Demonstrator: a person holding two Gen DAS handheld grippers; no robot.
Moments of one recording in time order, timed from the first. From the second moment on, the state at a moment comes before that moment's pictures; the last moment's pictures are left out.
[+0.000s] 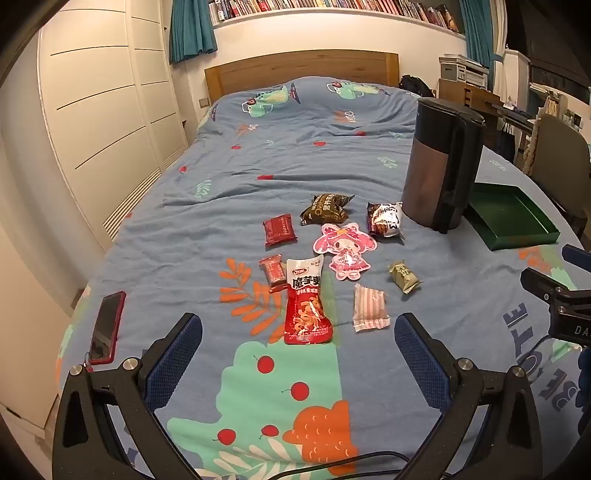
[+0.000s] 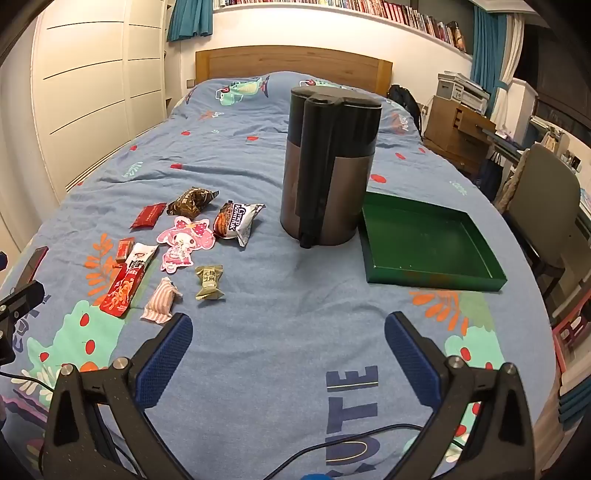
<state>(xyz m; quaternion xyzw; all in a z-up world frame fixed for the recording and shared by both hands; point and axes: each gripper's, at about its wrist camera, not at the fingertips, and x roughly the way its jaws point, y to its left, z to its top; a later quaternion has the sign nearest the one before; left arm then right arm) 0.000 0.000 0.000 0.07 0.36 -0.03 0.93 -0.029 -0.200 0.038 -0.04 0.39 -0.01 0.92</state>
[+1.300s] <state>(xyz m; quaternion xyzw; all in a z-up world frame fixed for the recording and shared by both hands) -0.004 -0.003 -0.002 0.06 0.37 -0.03 0.93 -0.031 -0.202 0.041 -0.04 0.39 -0.01 0.92</state>
